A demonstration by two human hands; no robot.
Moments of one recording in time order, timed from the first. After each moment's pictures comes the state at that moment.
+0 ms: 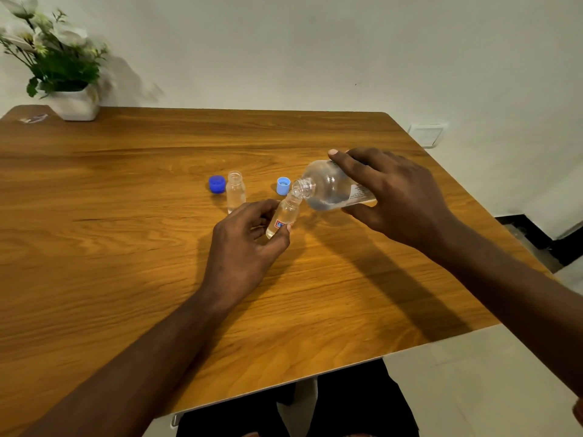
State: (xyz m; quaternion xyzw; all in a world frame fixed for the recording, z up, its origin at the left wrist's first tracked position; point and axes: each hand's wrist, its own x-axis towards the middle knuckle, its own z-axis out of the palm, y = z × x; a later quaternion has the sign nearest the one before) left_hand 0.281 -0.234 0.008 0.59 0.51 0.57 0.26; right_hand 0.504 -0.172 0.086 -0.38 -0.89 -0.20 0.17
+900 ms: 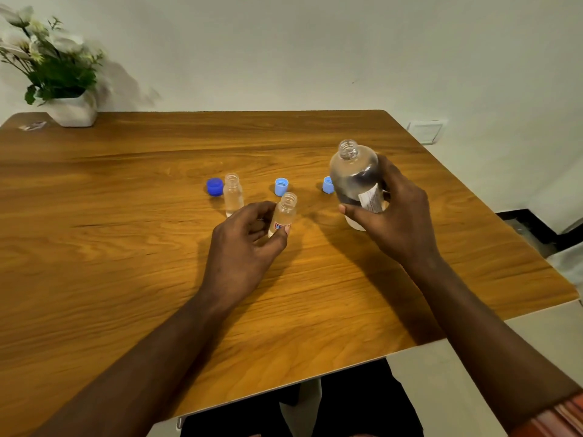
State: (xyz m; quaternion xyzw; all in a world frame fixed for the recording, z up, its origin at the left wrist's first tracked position) left_hand 0.281 -0.235 0.012 0.57 0.53 0.55 0.31; right_hand 0.508 -0.176 0.043 -0.50 -0.76 0.06 0.41
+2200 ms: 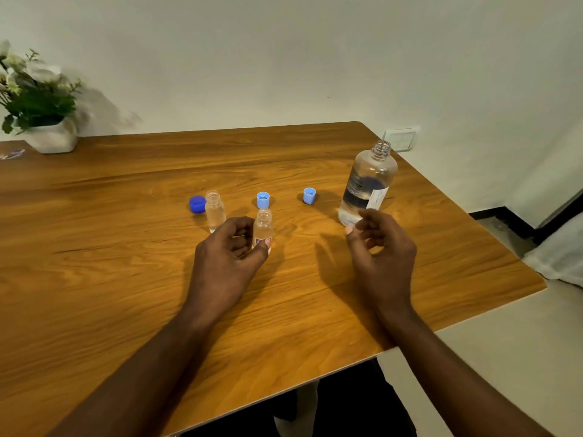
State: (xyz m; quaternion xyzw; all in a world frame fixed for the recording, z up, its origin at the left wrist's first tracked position) left_hand 0.282 -0.237 0.017 0.55 0.55 0.53 0.34; right_hand 0.498 -0.229 0.013 -0.55 -0.62 0.09 0.55
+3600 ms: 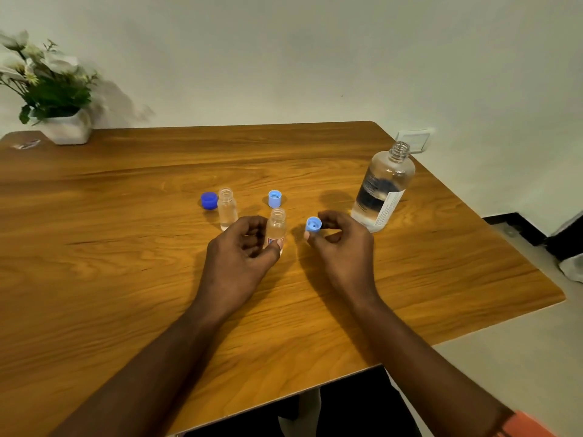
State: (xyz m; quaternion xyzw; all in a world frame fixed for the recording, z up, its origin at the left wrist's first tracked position) left_hand 0.280 -0.232 0.014 0.54 0.54 0.53 0.36; right_hand 0.441 -0.206 0.012 -0.59 -0.59 0.25 0.50
